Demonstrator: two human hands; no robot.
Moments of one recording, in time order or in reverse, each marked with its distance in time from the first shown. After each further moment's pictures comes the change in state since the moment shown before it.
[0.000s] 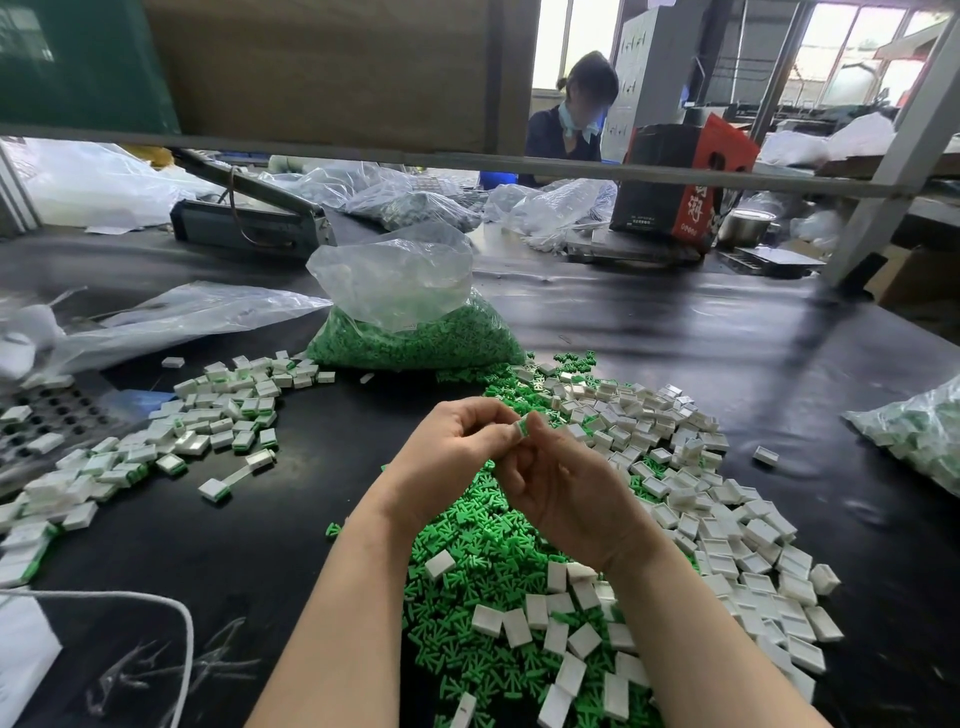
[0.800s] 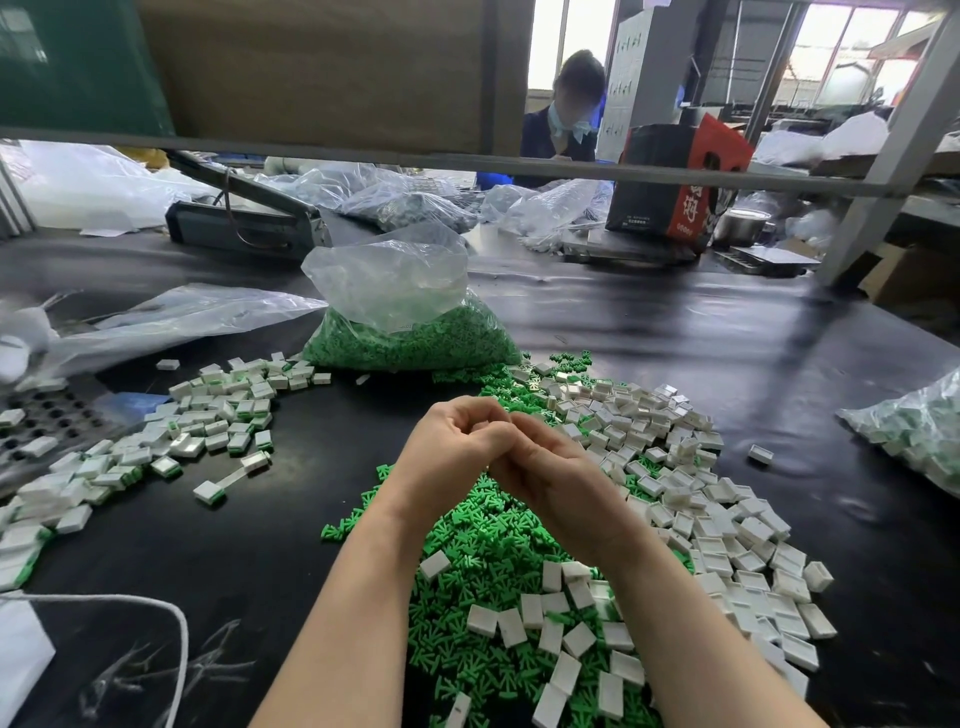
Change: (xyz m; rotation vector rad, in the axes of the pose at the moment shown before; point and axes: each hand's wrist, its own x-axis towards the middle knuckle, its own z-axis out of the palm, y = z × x) left_hand 0.007 -0.006 0.009 0.009 0.134 -0.051; right_hand 0.001 0.003 -0.001 -0.357 0.045 -0.115
